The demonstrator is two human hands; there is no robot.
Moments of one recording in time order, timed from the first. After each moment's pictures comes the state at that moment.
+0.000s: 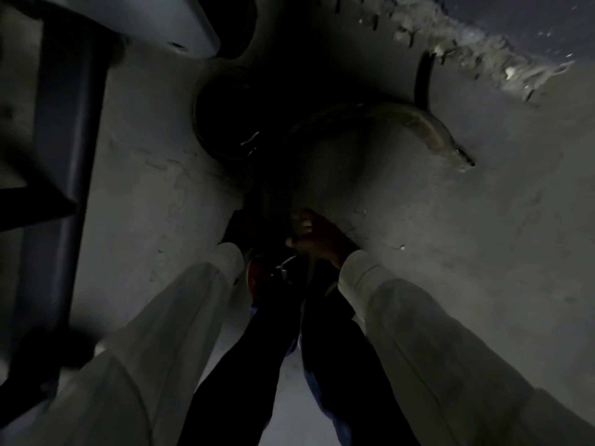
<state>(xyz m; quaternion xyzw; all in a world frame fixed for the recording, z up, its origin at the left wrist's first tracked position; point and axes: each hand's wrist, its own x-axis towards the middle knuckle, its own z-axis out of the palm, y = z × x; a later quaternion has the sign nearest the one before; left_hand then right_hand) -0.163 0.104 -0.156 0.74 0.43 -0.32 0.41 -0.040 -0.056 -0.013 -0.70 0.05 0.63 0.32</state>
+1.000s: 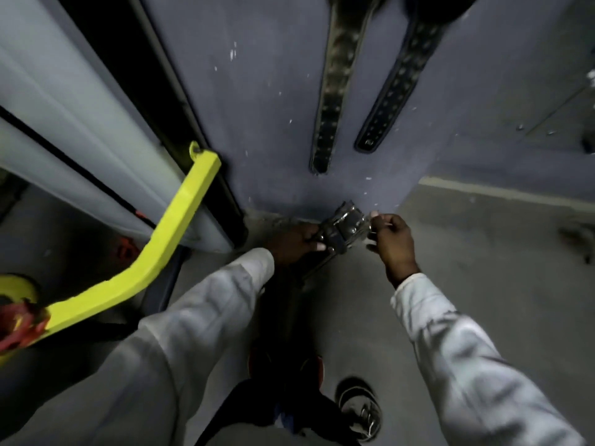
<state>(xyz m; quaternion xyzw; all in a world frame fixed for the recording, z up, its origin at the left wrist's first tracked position) 0.035 -0.010 0.539 0.85 -0.01 -0.24 0.47 0.075 -0.229 0.578 -0.75 0.18 0.12 0.62</state>
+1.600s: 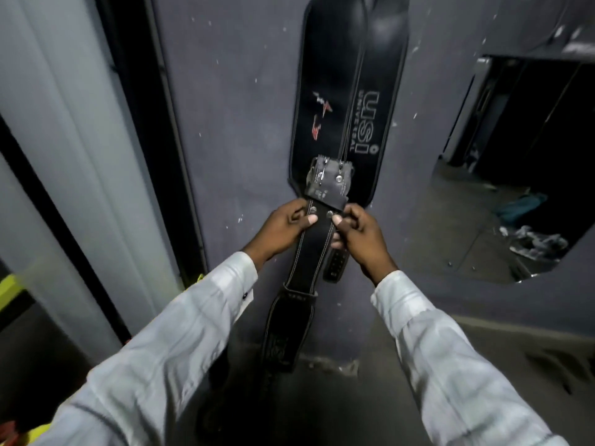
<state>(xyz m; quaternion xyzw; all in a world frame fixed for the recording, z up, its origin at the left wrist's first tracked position) 0.057 -0.016 0.861 0.80 -0.11 0.11 0.58 0.086 -0.201 0.858 -0.73 -0.16 0.00 0.66</state>
